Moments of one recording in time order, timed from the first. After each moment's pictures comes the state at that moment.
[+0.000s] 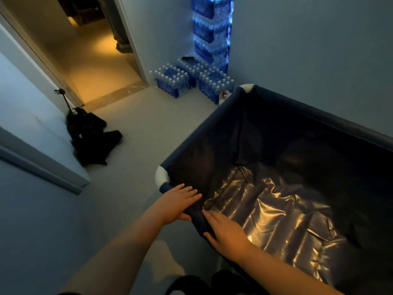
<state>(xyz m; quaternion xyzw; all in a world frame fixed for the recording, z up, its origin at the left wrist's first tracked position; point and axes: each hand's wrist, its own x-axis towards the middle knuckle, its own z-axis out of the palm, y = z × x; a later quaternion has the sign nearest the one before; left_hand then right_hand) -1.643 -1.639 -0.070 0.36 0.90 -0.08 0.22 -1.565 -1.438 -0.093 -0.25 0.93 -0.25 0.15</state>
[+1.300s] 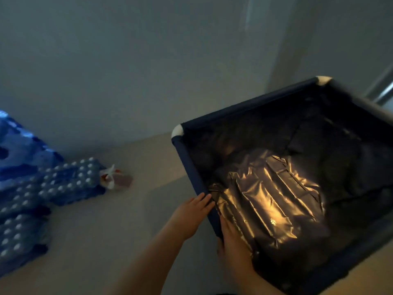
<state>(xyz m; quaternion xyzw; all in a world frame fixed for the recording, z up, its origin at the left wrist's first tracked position) -2.154 -1.585 -0.069 0.81 0.55 -0.16 0.11 -1.985 -1.621 -0.093 0.57 0.78 -0.23 -0.08</state>
